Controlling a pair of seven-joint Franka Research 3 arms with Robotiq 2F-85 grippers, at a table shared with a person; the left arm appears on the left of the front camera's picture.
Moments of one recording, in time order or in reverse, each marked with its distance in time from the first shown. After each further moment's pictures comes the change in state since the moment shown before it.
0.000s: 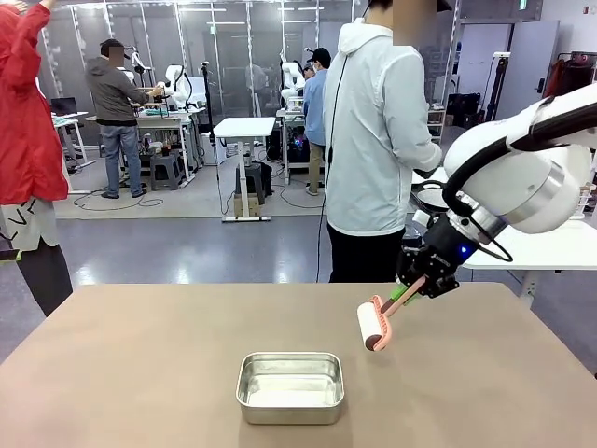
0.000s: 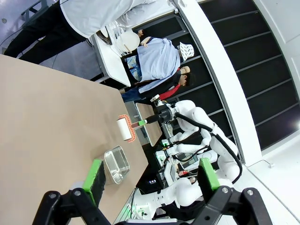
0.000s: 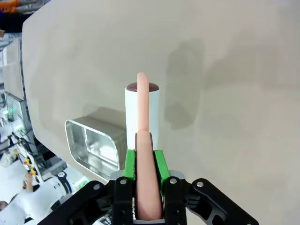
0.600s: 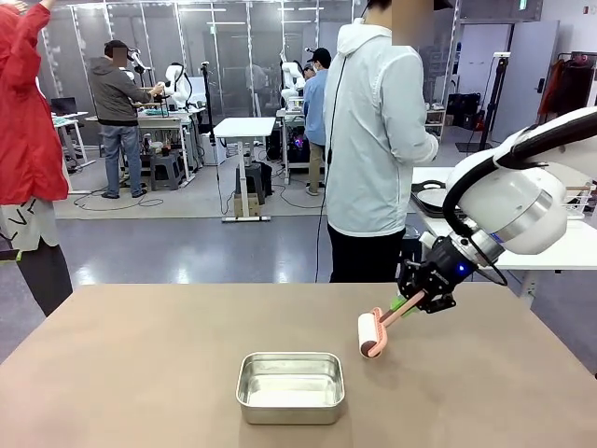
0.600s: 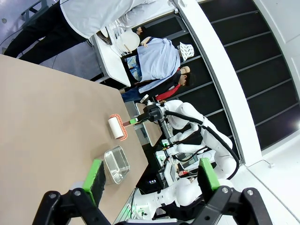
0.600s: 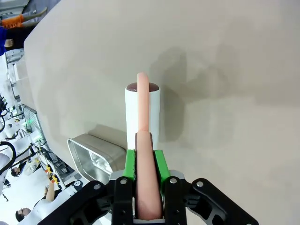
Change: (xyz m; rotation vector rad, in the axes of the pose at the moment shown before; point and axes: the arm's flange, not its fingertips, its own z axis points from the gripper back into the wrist) left arm 0.000 0.000 0.000 0.000 0.000 0.000; right arm 0.025 -0.043 -0.032 0.078 0.026 -0.110
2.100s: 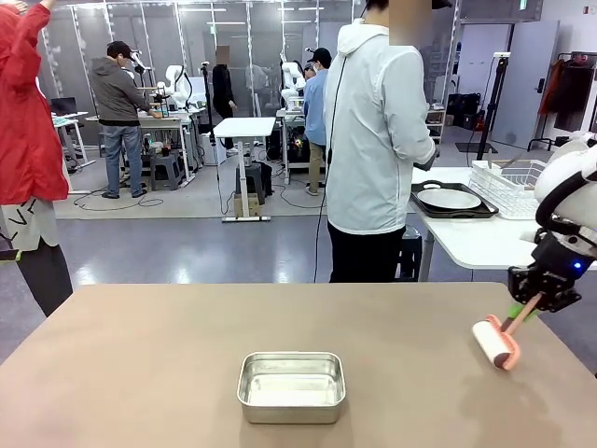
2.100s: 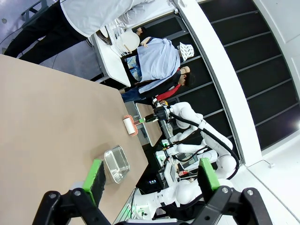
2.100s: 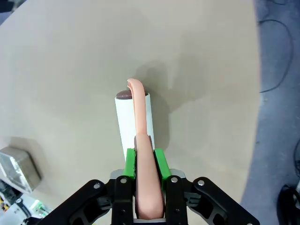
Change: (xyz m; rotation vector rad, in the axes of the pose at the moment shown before) left arm 0.000 0.000 0.000 0.000 -0.001 0.000; right arm 0.007 -0.128 0.141 -0.379 -0.136 0.004
